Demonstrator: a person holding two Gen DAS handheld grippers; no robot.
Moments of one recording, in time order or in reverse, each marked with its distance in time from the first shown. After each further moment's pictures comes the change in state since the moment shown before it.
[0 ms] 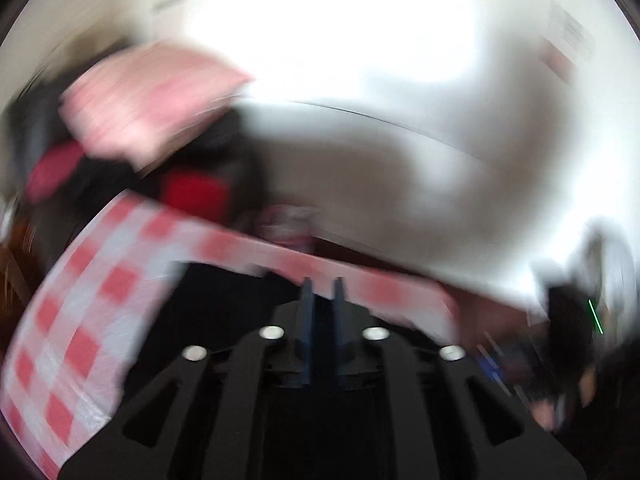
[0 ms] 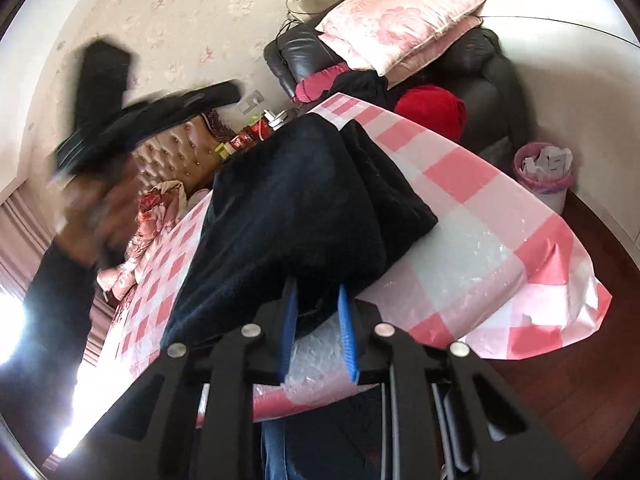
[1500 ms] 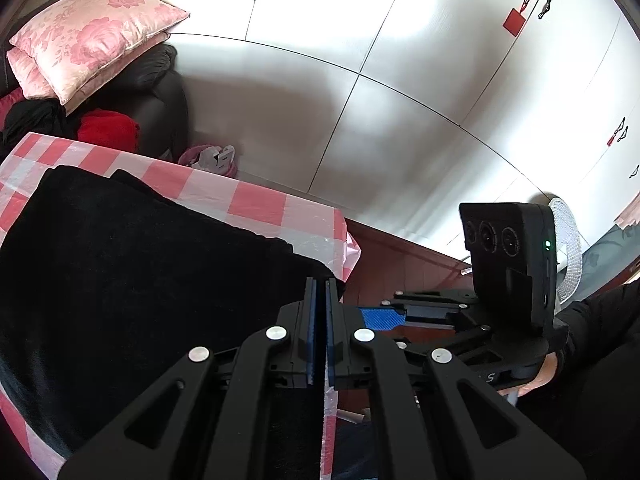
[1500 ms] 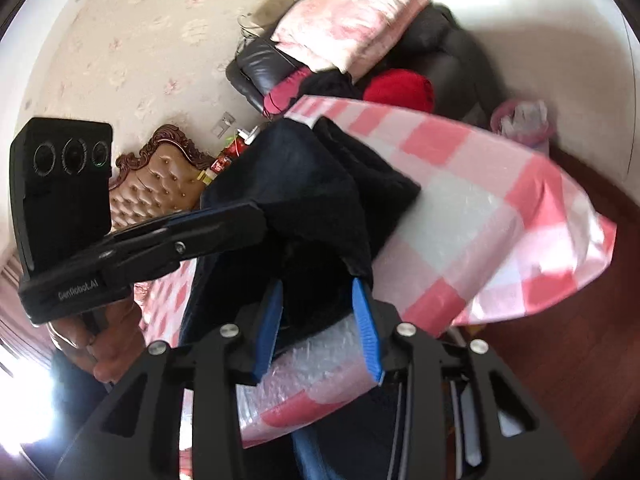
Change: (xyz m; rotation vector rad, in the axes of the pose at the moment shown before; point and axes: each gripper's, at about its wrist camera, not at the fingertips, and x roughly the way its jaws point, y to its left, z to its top) left arm 0.052 -0.041 -0.034 -0.139 0.152 -0.227; right arm -0.003 -0.004 -0.015 0.218 -0.022 -0.032
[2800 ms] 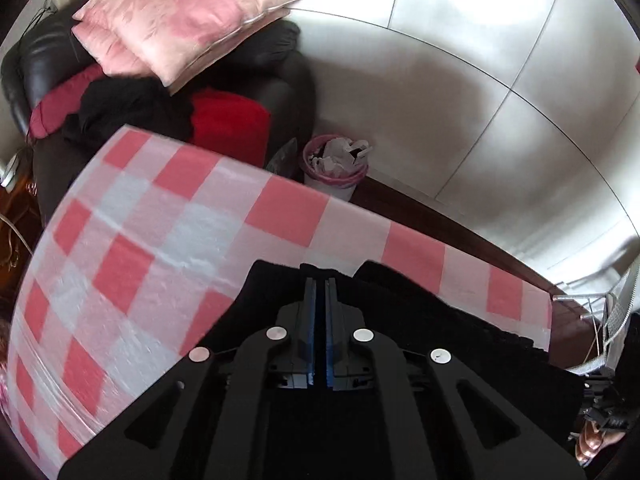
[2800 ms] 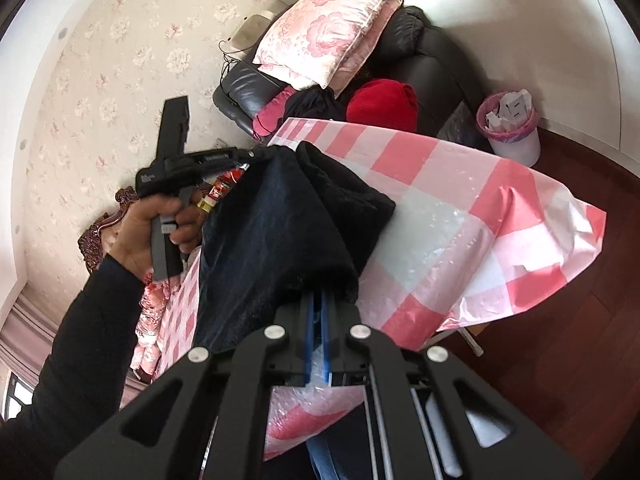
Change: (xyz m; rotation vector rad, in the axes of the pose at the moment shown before) left arm 0.018 0.184 0.097 -0.138 0.079 0.332; right arm -0.015 -0.021 0.008 0.097 -0.062 0.019
